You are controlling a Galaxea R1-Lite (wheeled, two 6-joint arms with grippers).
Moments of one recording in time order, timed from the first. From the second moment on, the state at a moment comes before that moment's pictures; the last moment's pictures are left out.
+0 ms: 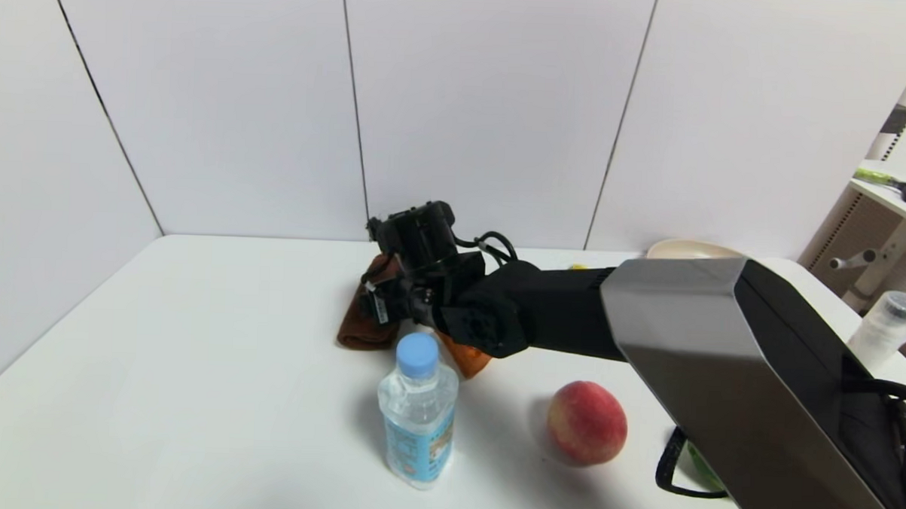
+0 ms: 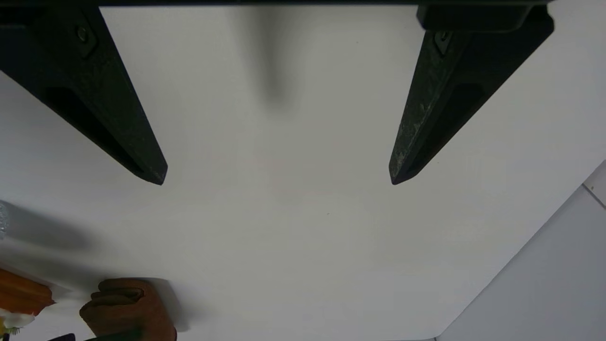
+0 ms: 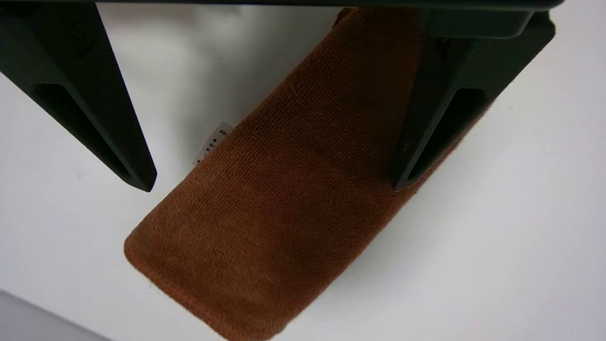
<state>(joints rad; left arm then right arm) 0.00 0.00 0.00 0.00 0.00 0.00 0.82 2.43 -1.96 0.00 -0.27 0.08</state>
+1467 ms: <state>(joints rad) 0.00 0.00 0.00 0.00 0.00 0.00 0.77 2.48 -1.95 -0.02 -0.06 0.04</state>
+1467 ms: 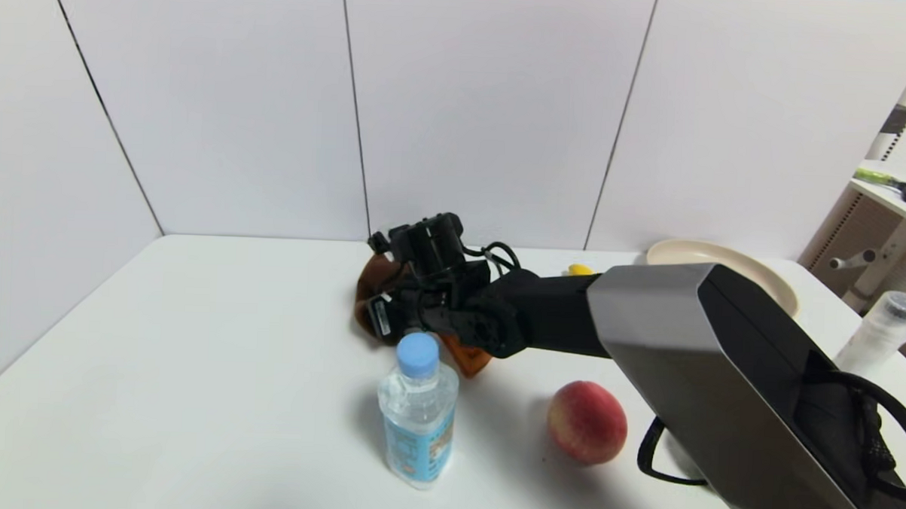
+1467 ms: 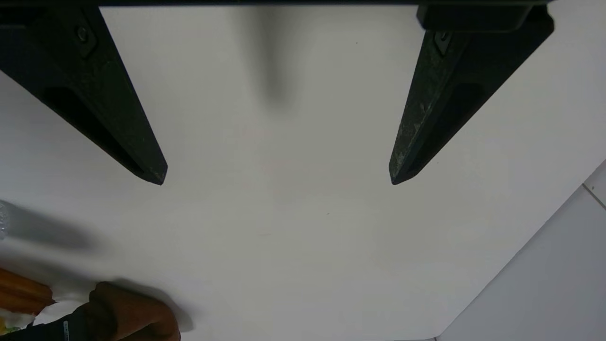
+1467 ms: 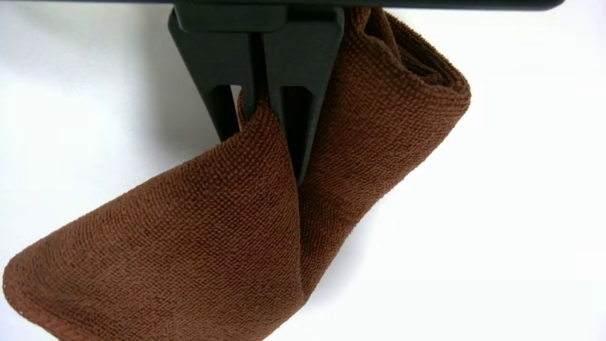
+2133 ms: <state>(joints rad) 0.00 0.00 0.00 0.00 0.00 0.00 0.70 2.23 -1.95 -0.02 -0.04 0.04</state>
